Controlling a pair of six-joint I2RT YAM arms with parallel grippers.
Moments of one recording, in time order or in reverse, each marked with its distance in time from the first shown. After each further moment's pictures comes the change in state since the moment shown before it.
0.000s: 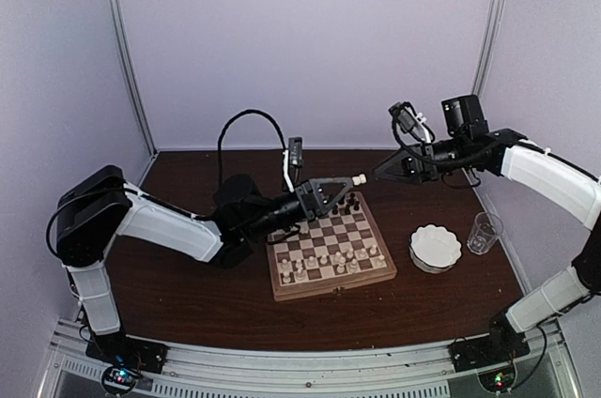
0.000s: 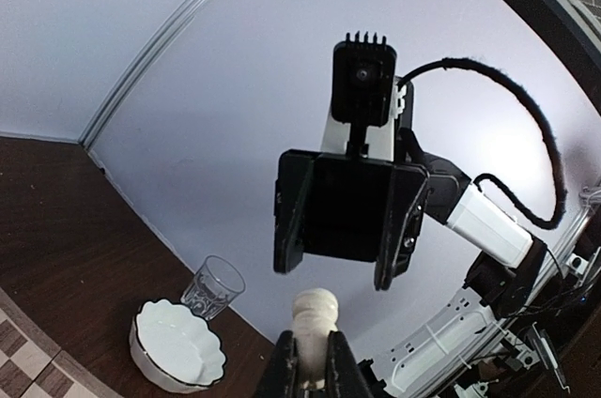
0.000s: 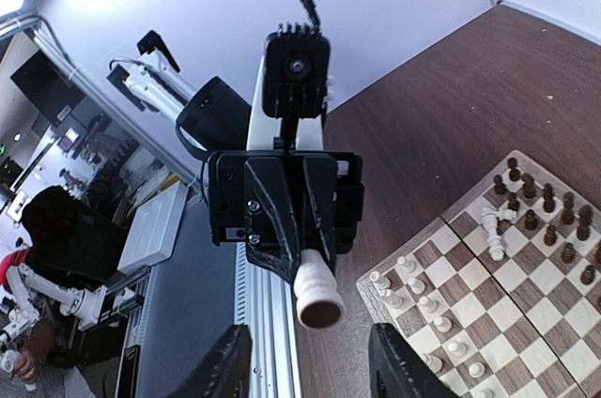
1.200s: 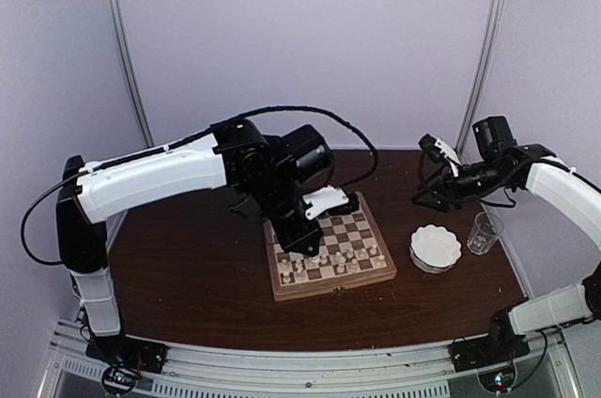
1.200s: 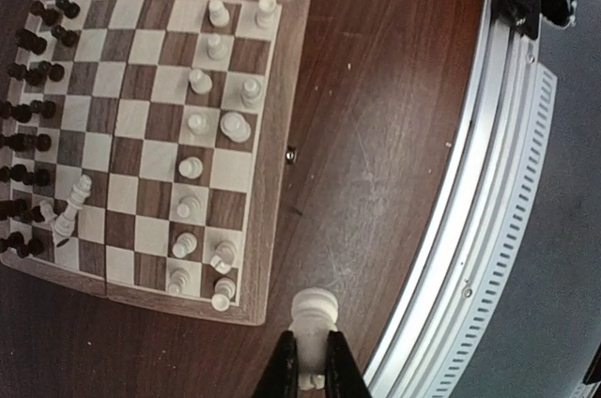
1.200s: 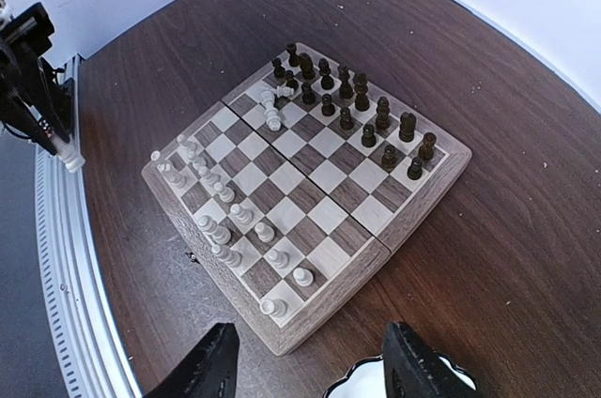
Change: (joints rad) left arm -0.096 0.003 0.903 -2.396 -0.062 0.922; right arm -0.209 -0.176 -0.146 -0.288 0.441 -0.513
